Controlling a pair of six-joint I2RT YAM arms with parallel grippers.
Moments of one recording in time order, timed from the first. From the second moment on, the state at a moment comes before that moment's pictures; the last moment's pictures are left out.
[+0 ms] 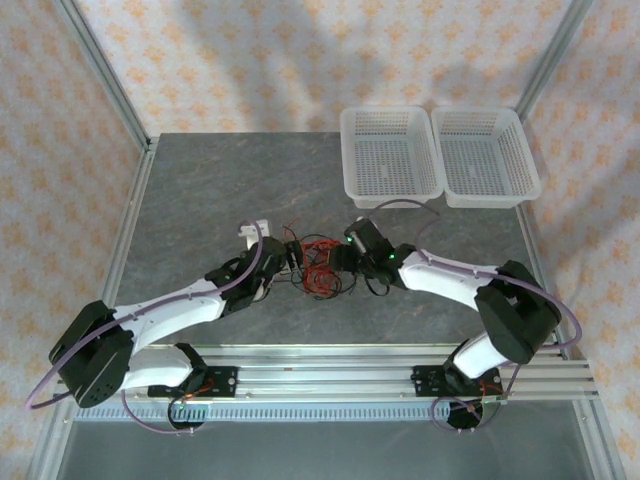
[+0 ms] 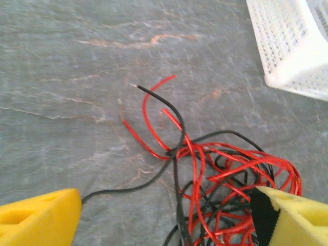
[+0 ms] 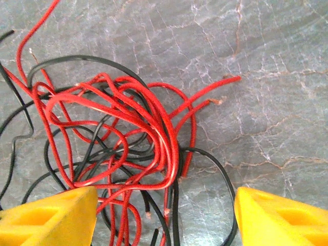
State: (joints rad) left arm -0.72 1.25 0.62 -0.07 -0.42 -0.78; right arm 0.74 1.51 0.84 -0.24 0.05 0.75
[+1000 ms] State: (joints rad) left arm -0.81 1.61 0.62 0.05 -0.41 -0.96; right arm 0.56 1.62 0.60 0.22 -0.17 0.86
